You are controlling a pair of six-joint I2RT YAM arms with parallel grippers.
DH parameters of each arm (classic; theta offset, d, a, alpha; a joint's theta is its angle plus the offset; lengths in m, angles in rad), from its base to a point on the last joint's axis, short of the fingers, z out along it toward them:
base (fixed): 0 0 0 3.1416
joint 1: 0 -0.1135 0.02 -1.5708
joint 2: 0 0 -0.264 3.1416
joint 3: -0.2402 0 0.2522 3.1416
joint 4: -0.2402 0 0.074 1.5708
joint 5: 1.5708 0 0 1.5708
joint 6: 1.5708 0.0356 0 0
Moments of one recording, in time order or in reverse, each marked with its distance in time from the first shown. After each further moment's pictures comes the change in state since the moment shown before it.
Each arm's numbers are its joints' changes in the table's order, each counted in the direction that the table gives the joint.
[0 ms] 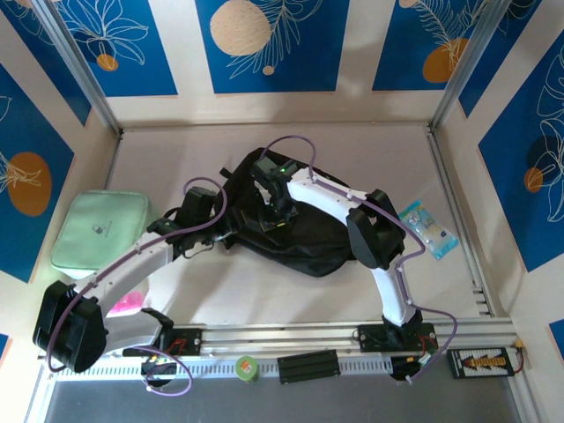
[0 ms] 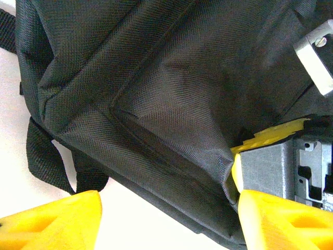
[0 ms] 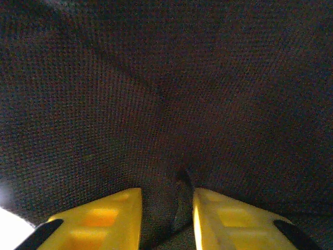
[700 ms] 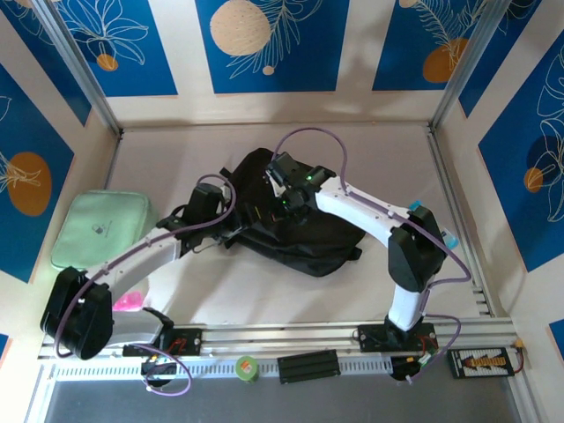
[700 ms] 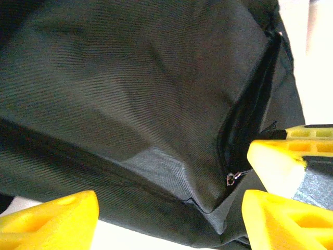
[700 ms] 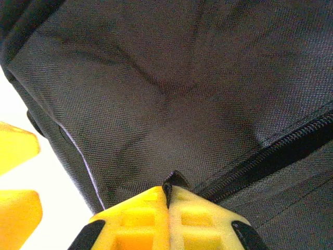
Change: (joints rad) left arm 0.030 -0.090 -0.001 0.197 0.187 -0.063; right arm -0.005 0.332 0.266 0.252 0.050 0.070
